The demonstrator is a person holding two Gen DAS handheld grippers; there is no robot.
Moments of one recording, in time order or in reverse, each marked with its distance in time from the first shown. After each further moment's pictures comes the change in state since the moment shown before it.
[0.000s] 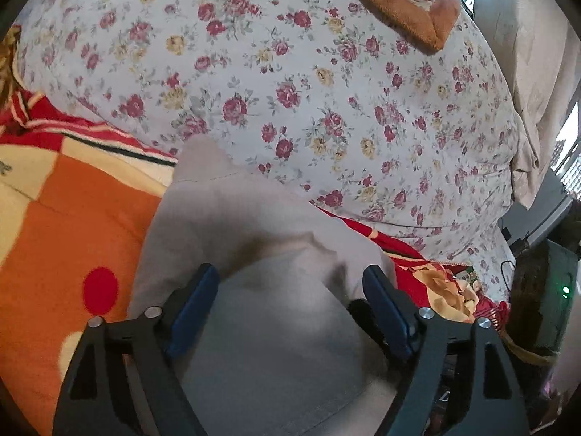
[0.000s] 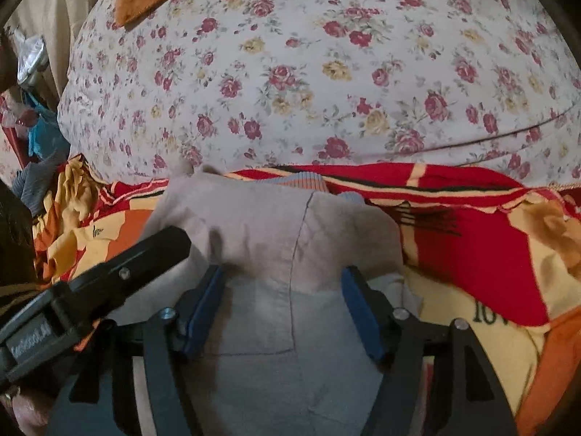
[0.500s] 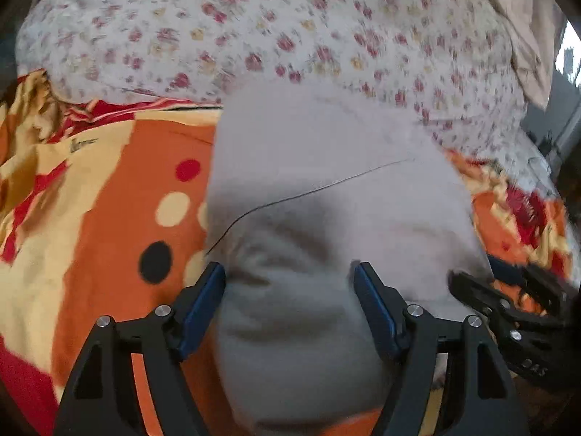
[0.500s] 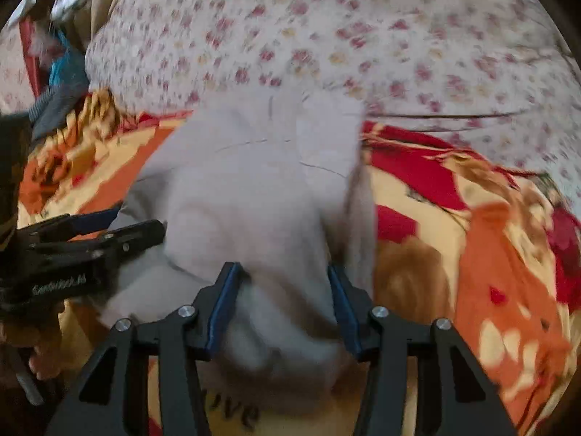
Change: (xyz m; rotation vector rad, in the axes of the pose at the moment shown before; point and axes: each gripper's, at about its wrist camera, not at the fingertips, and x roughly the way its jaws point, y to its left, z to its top) left arm -0.089 -0.014 -0.087 0.177 0.133 0.199; right arm -0.119 0.018 -0.105 -0.154 0.017 -0.104
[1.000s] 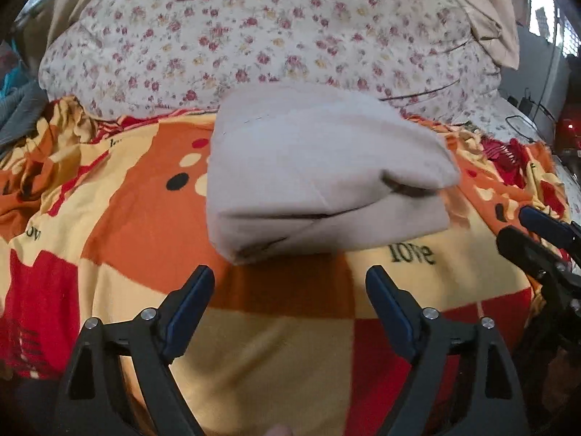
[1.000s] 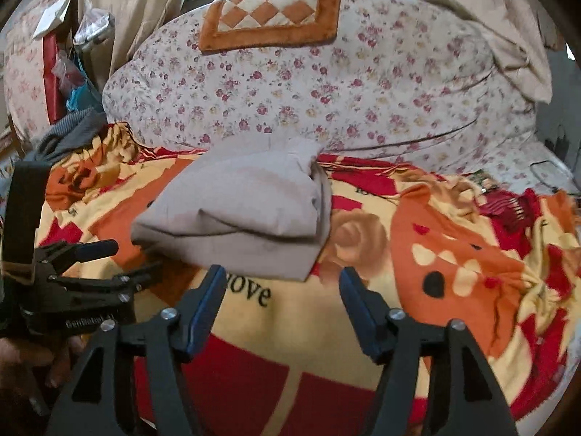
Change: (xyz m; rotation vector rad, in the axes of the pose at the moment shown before) left arm -0.070 -0.046 -0.107 0.151 -0.115 0.103; right arm -0.113 0.036 -0.097 -0.013 -0.231 -0.092
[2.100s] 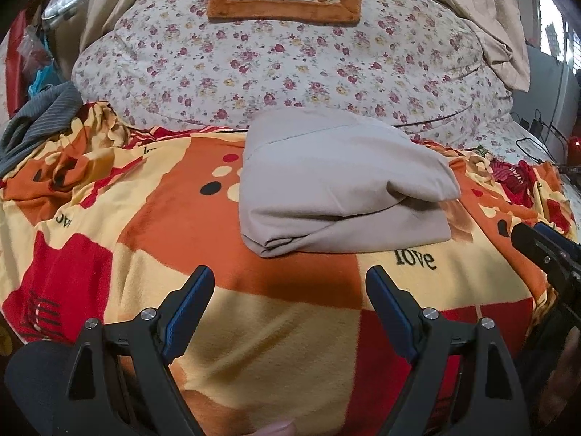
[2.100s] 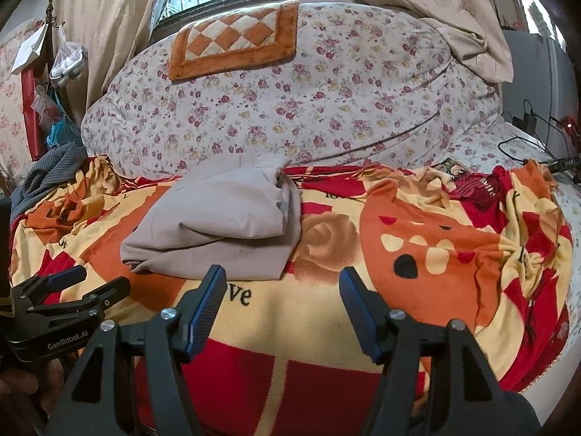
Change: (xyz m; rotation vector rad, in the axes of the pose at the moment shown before) left arm -0.026 0.002 -0.015 -0.050 -0.083 0.075; right arm -0.020 -0.019 -0.013 0.118 -0.080 -0.057
